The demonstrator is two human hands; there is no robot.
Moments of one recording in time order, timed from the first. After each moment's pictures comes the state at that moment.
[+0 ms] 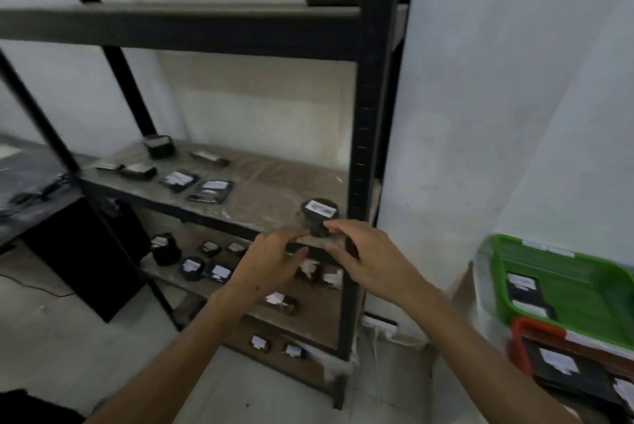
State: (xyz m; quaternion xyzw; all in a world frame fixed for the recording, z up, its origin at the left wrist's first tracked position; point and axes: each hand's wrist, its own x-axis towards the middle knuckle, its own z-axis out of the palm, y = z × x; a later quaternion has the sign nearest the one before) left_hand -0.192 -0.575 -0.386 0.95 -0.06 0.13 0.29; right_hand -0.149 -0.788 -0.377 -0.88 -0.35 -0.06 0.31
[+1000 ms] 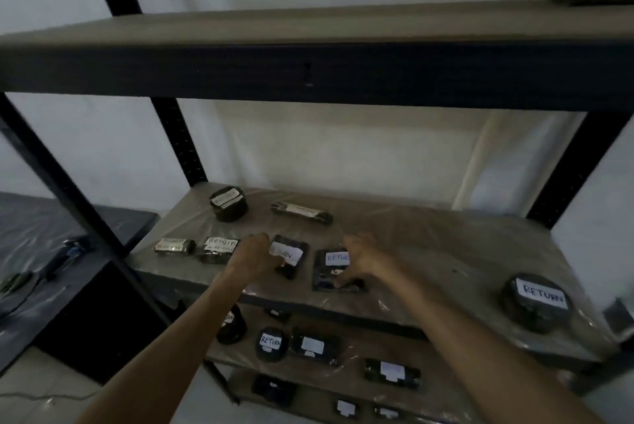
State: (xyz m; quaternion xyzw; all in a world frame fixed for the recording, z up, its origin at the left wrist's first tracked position) left_hand 0.042 -0.140 -0.412 0.98 0.09 -0.09 0.16; right_hand 0.062 -0.371 -0.402 -0.96 -0.13 0.20 0.13
